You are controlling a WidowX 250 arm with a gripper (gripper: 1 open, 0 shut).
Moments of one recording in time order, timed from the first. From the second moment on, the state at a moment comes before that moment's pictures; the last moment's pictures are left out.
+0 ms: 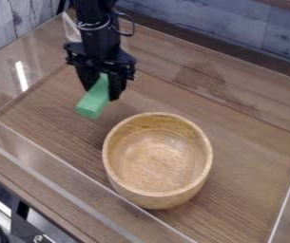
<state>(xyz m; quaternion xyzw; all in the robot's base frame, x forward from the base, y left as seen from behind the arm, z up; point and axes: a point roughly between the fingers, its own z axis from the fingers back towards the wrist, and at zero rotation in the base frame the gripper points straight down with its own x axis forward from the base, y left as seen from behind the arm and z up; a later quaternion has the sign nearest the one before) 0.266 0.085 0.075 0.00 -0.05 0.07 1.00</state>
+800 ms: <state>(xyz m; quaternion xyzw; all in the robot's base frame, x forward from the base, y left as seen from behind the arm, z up) 0.232 0.002 0.068 -0.02 -0.02 -0.01 1.00</state>
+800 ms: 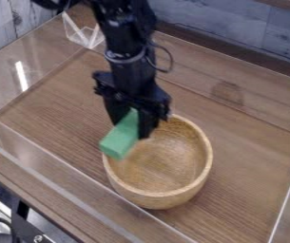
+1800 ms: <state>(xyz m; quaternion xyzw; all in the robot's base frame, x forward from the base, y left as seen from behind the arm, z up) 0.207 -0.030 0.043 -0.03 -0.04 -0.05 1.00</state>
